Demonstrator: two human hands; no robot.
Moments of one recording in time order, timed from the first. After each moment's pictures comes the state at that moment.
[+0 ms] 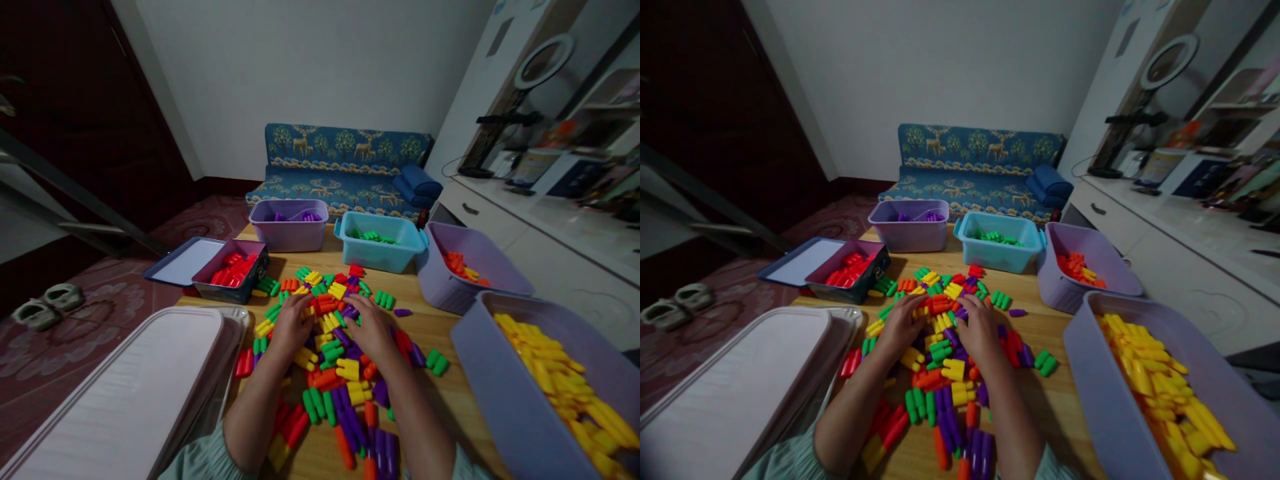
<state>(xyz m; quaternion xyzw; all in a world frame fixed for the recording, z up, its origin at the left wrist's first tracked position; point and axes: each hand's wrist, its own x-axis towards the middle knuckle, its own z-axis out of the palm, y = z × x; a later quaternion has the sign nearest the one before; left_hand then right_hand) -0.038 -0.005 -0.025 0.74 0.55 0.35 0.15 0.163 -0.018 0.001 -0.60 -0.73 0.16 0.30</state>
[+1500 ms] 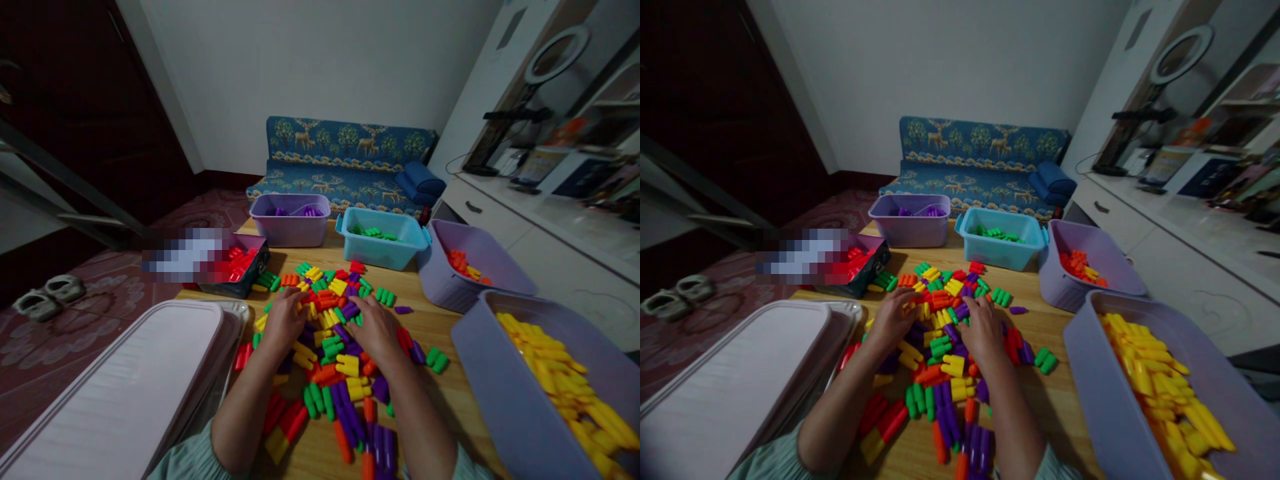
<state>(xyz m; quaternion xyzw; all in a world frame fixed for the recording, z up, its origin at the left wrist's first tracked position) -0.049 -0.010 -0.005 0.73 0.59 0.33 0.15 0.163 -0.028 0.011 -0.68 -0.72 0.09 0.14</state>
